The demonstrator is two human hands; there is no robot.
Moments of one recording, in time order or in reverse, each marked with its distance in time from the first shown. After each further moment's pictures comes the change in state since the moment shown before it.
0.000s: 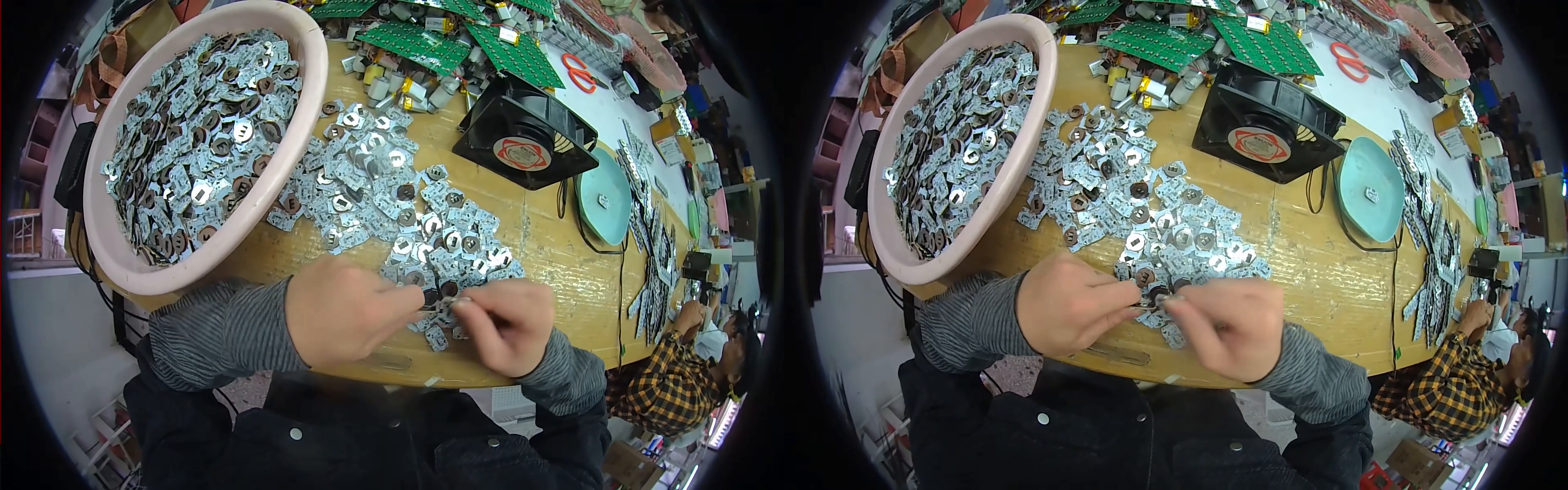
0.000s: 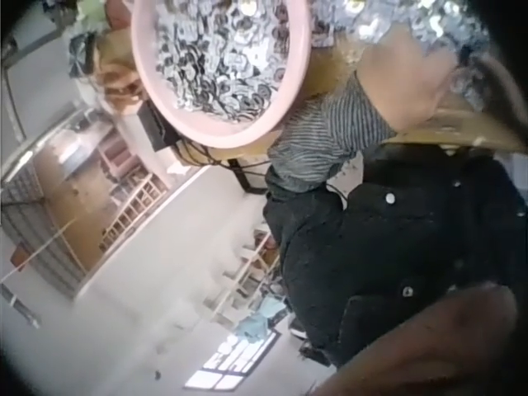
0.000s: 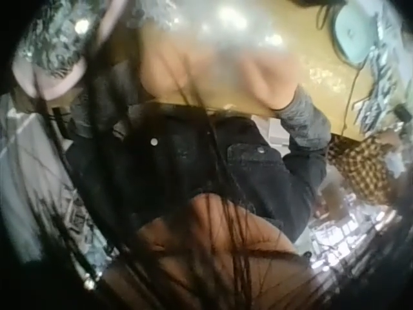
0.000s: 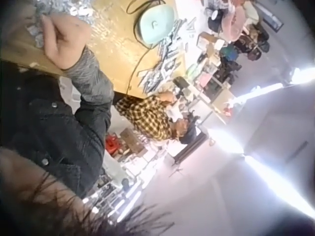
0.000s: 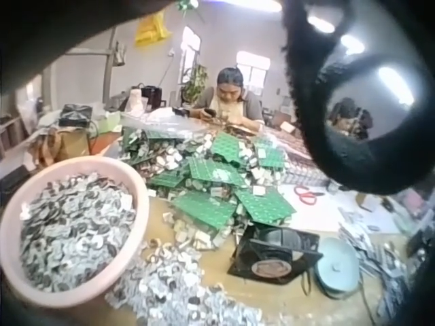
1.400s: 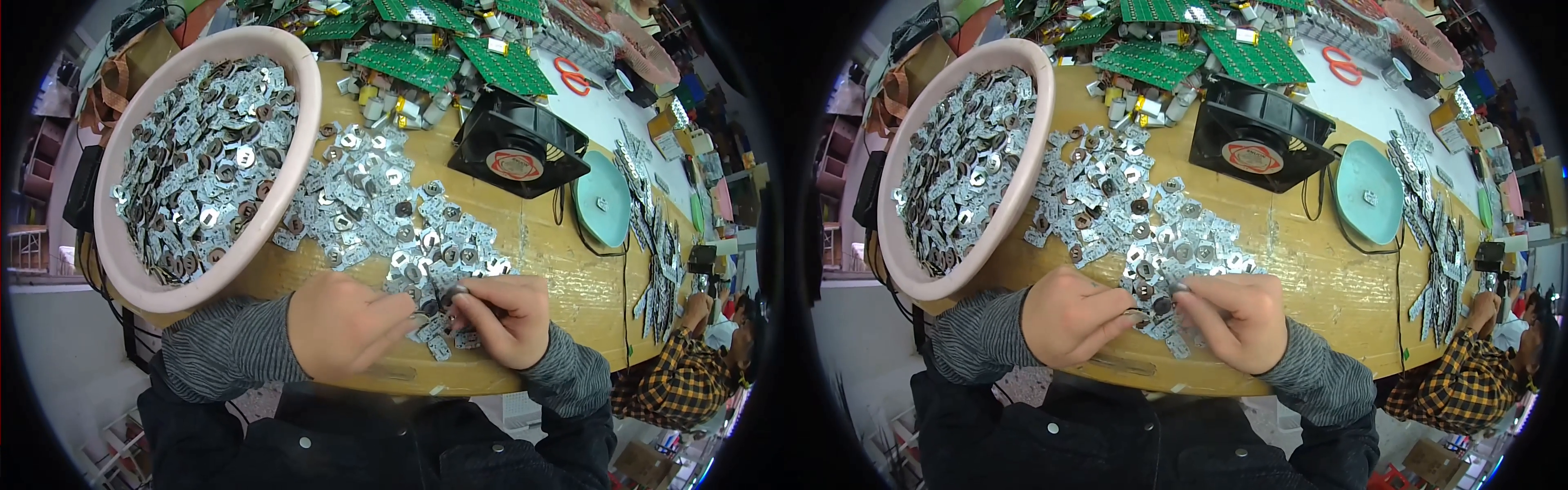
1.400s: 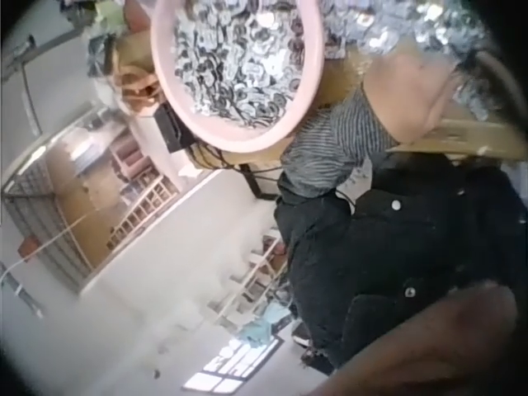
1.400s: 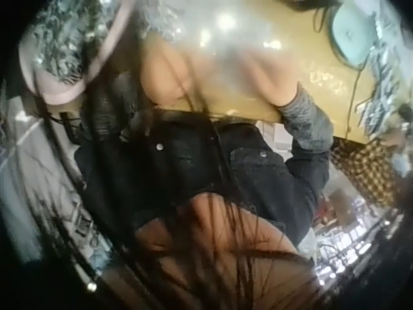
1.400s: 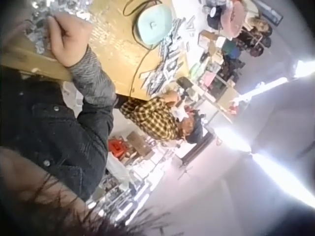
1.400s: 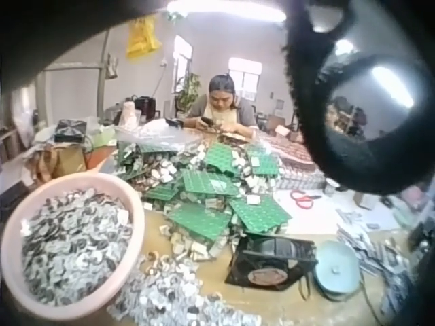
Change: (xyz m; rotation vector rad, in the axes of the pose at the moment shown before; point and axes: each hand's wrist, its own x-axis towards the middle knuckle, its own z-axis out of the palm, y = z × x) left_hand -0.003 0.000 -0.005 0.064 0.051 0.055; right_hand 0.001 0.014 -0.005 0.075 -0.082 0.113
